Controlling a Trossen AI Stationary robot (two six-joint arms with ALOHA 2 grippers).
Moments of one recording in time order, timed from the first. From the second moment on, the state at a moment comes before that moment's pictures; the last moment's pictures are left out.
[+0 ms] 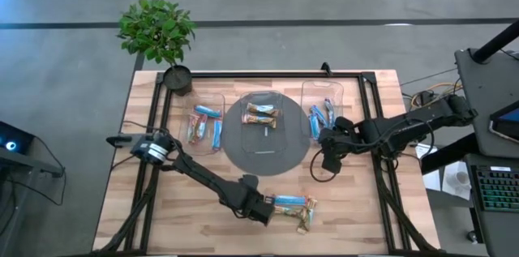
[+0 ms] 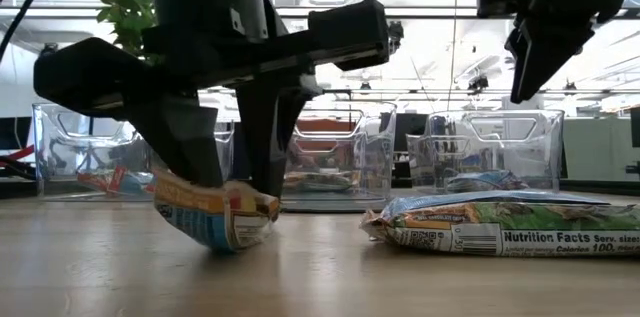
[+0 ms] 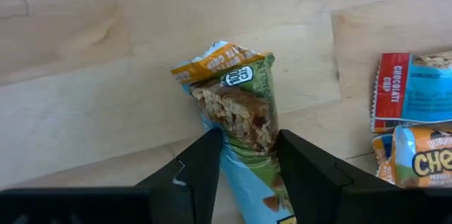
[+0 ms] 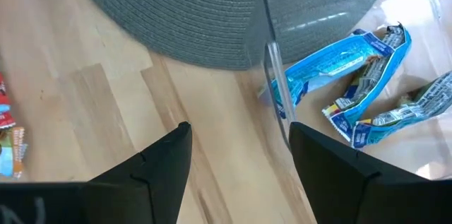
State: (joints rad) left arm -0.48 2.19 1.70 -0.93 -0.16 -1.83; right arm 0.24 1.21 0.89 -0.96 0.29 0.58
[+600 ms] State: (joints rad) left arm -0.49 2.17 1.74 -1.01 -0.20 -1.85; right arm 0.24 1.20 0.87 -0.93 0.32 0.58
